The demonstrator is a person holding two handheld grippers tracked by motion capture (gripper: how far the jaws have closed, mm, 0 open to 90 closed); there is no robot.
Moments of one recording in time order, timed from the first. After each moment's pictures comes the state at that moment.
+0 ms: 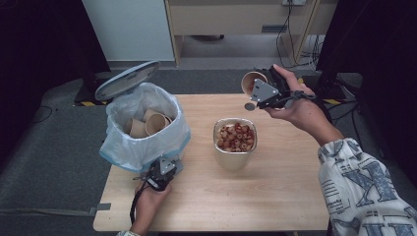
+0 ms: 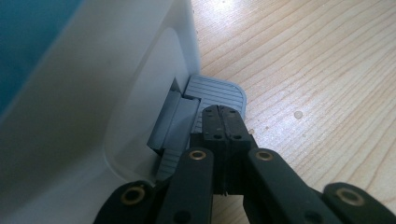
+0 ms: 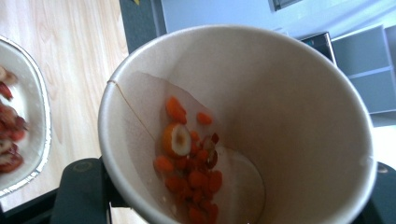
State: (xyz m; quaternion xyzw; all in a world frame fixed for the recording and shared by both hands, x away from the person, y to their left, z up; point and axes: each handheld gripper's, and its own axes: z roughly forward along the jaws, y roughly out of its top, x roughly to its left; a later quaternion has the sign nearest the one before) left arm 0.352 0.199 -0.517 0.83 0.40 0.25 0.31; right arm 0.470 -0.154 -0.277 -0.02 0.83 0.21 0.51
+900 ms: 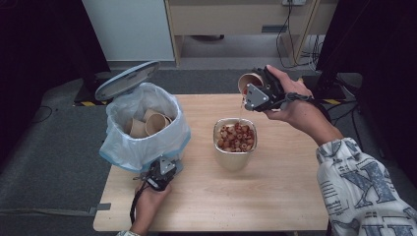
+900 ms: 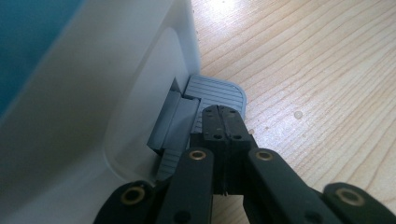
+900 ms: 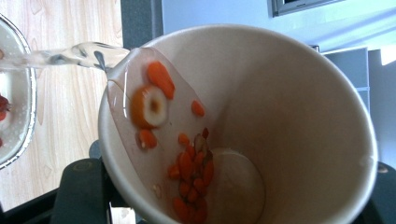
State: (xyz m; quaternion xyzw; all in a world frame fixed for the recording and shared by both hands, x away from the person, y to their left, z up) left arm 0.353 0.199 -0.517 0.83 0.40 0.25 0.30; right arm 0.464 -0.142 -0.276 -0.06 0.82 0.16 0.54
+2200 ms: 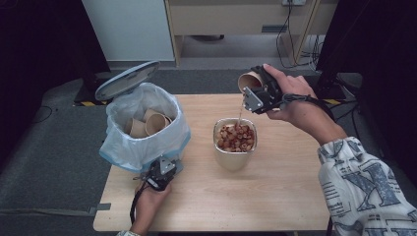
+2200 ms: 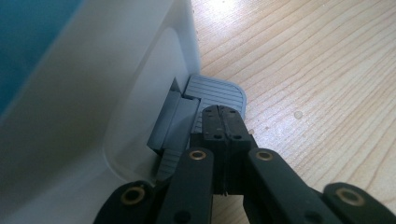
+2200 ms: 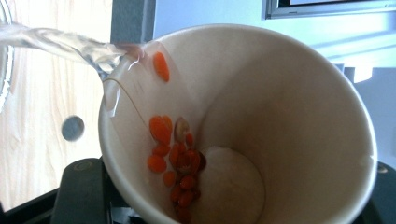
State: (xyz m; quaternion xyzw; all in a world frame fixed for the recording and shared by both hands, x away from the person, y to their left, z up) left arm 0.353 0.199 -0.517 0.83 0.40 0.25 0.30; right arm 0.455 -0.134 -0.268 -0.12 0.80 0.10 0.58
